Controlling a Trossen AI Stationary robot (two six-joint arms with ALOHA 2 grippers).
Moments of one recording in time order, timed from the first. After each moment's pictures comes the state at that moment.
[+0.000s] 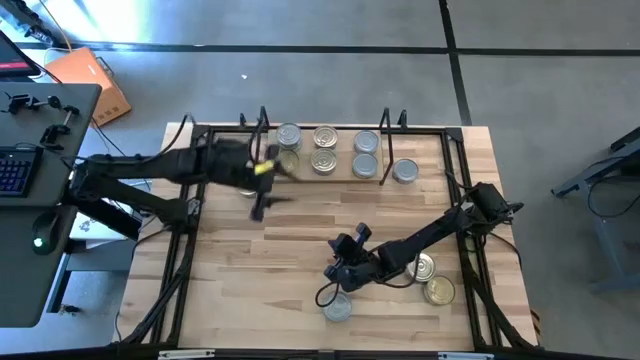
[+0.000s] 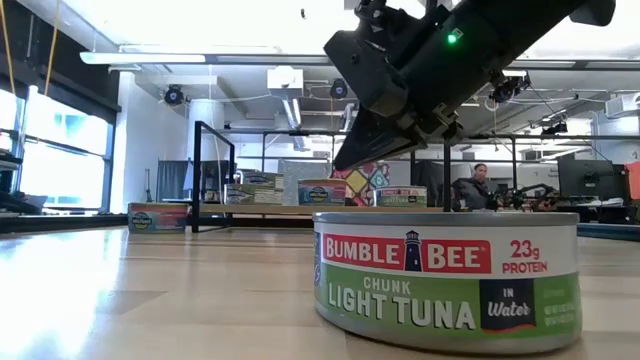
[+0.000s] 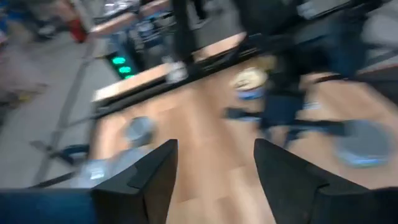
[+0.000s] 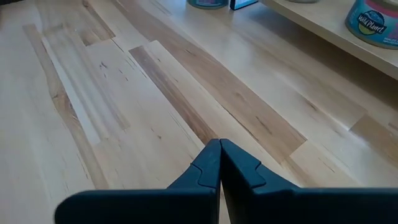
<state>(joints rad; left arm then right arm) 0.03 1.16 1.13 -0.40 0.08 0.40 0.45 1.93 1.16 -0.16 0.82 0.78</state>
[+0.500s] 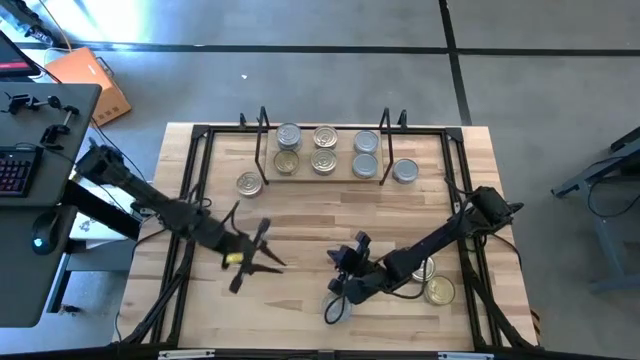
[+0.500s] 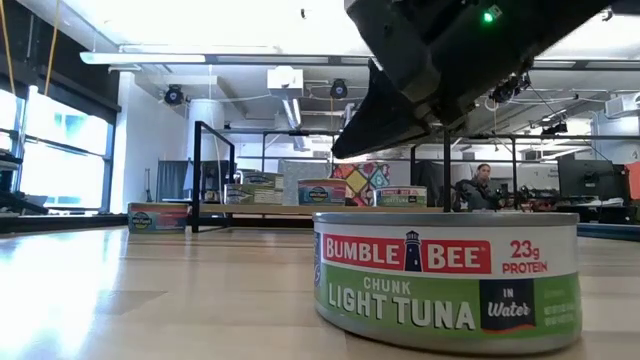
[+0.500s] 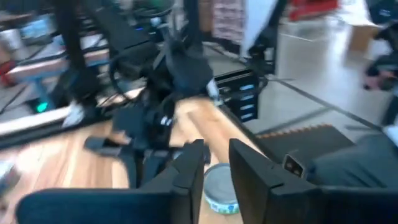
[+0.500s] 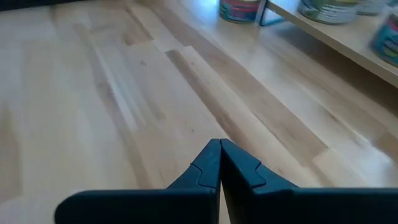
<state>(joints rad) -0.52 1.13 0.65 0.30 -0.17 0.09 0.52 1.94 1.12 -0.02 0.85 0.66</state>
